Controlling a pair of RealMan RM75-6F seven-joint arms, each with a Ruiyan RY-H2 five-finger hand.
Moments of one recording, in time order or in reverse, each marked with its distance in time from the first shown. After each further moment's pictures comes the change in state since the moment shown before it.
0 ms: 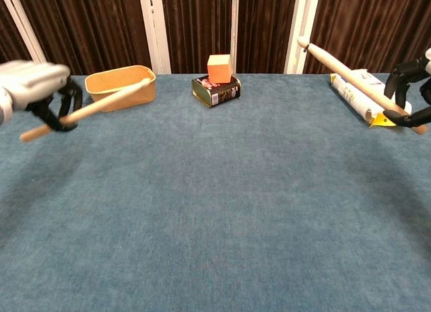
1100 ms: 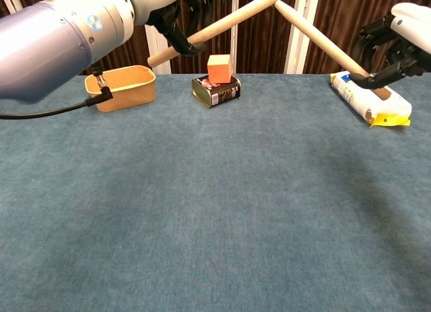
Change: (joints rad) left arm -0.254 -0.106 -0.175 -0.129 0.124 0.002 0.081; right arm 0.090 0.021 0.099 -0.166 0.082 -0.038 -0.124
